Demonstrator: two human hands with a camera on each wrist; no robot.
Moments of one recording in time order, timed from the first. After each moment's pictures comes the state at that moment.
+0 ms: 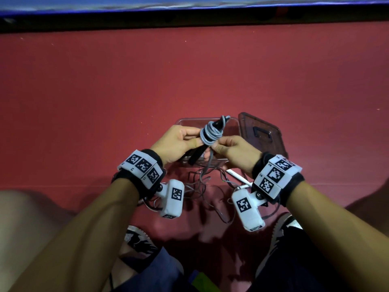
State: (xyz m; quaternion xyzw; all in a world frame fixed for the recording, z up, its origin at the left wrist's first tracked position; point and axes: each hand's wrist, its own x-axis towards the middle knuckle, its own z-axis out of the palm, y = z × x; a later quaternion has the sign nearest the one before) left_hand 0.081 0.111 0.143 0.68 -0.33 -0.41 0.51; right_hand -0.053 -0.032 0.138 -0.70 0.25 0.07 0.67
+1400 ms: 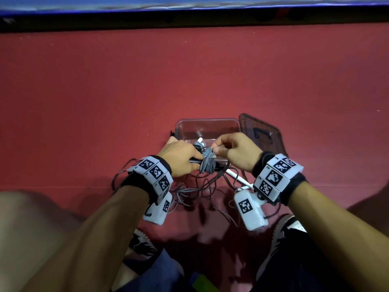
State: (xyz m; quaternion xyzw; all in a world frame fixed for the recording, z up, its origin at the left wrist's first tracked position) left_hand 0.079 0.109 0.133 0.81 -0.53 -0.24 0.02; right_hand -0.047 -0.045 0.131 -0.83 0.23 0.04 0.51
